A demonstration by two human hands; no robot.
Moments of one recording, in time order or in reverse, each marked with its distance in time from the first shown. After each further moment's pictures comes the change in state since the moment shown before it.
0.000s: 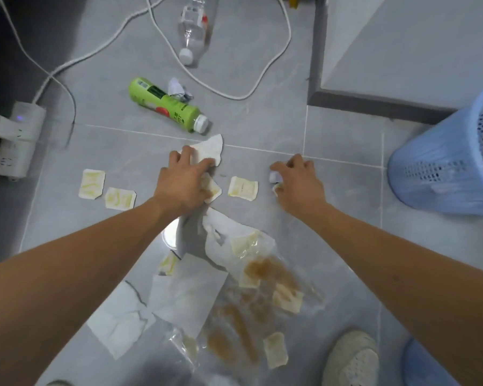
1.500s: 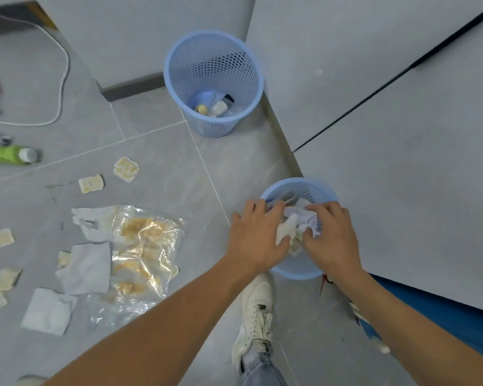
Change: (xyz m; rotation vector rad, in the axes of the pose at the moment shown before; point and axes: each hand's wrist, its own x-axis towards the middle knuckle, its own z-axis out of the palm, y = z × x) left_hand -0.330 0.466 -0.047 -0.072 -0.120 0.697; right_hand -0.497 0.221 -0.172 0.337 0.293 0.650
